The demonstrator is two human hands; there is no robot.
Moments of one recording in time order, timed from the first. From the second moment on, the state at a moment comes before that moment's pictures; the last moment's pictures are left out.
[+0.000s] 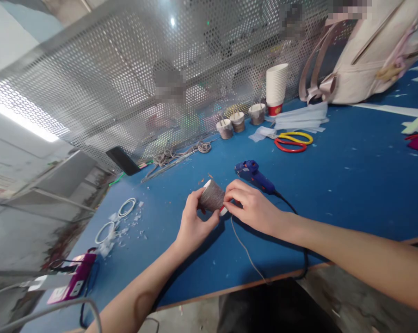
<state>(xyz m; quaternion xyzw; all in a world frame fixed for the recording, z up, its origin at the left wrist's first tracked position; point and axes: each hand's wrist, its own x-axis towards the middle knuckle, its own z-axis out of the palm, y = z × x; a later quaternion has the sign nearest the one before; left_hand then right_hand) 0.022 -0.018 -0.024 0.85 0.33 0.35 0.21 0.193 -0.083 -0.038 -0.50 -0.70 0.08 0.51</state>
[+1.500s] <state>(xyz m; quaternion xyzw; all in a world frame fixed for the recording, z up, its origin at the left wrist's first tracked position) 0.024 -0.019 -0.023 0.79 0.36 0.45 0.22 0.191 -0.095 -0.023 -0.48 -0.73 -0.09 0.47</state>
